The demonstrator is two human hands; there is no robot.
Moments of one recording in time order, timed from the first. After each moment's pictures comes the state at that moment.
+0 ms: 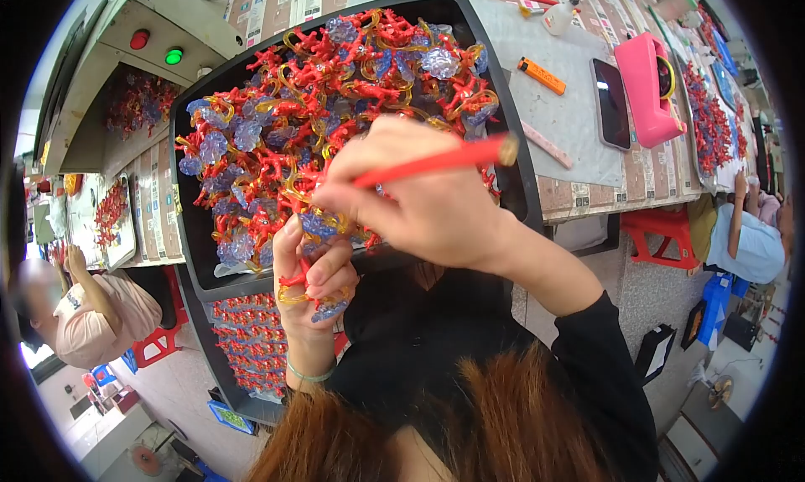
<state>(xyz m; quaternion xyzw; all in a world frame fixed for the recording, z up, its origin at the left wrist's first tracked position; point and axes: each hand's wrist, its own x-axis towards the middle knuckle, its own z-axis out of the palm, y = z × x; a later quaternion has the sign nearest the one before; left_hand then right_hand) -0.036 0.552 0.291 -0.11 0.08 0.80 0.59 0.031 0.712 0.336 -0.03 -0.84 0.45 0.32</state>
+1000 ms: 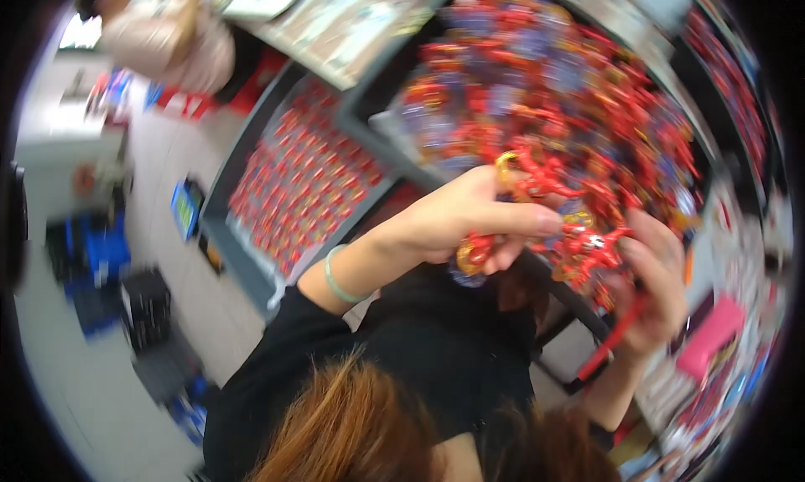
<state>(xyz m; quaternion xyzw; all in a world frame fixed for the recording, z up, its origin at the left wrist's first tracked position) -0.064 0.505 0.323 0.09 0.43 0.75 0.50 0.034 0.710 0.331 0.14 -0.88 0.40 0.21</state>
